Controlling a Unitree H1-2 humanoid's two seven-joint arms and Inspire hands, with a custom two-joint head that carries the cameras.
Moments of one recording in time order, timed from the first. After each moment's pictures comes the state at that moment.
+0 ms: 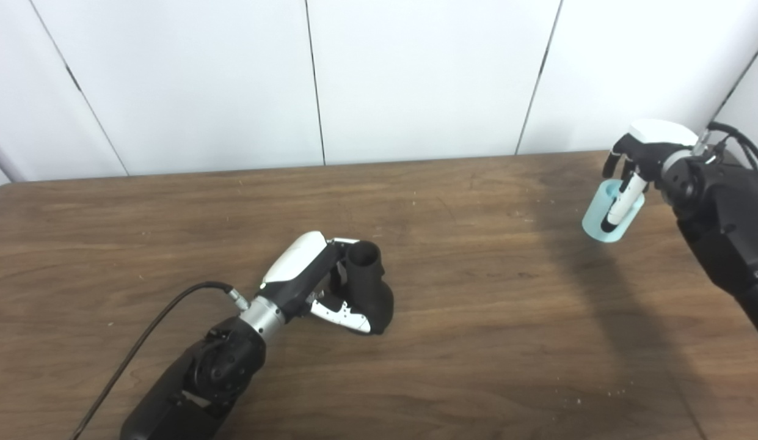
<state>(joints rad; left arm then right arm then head) -0.38 0.35 -0.53 0.07 0.40 0.00 -0.12 -0.68 -0.69 0.26 0.28 -0.90 0.46 0.55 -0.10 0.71</state>
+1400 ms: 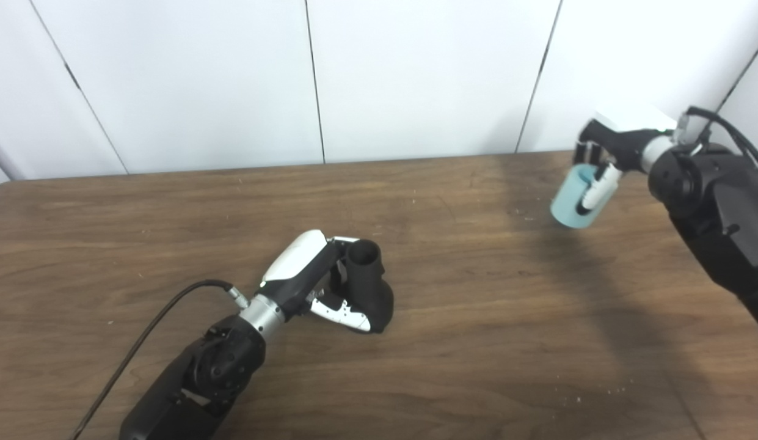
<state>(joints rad) -0.37 0.35 -0.54 0.06 0.40 0.01 -0.13 -0.70 -0.71 0.30 0.01 -0.86 0.41 0.66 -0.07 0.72</state>
